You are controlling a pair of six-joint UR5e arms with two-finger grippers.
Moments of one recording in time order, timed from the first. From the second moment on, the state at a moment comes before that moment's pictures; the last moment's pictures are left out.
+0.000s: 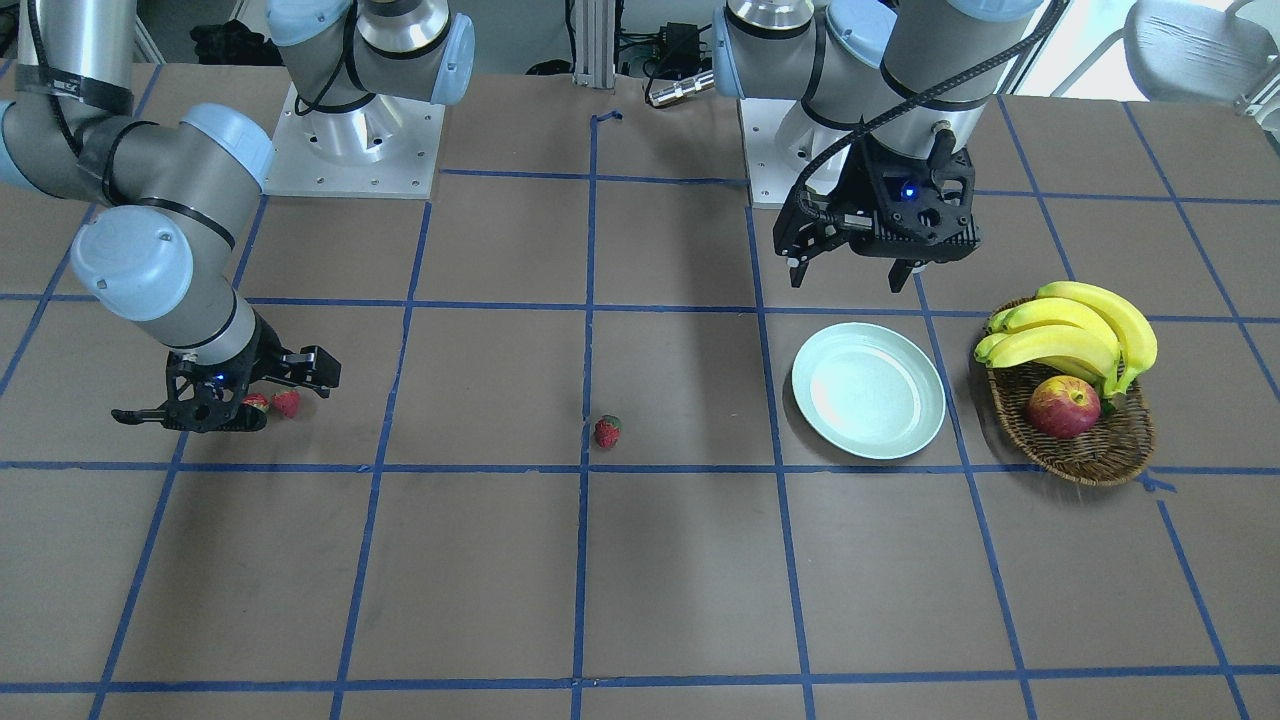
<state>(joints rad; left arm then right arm) -1.59 -1.52 -1.73 -1.40 1.59 0.02 1.36 -1.35 2.03 -2.13 -1.61 -0.21</state>
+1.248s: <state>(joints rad) -1.59 -1.52 -1.74 -1.40 1.59 0.02 1.32 -1.36 2.02 -1.97 -1.61 0.07</state>
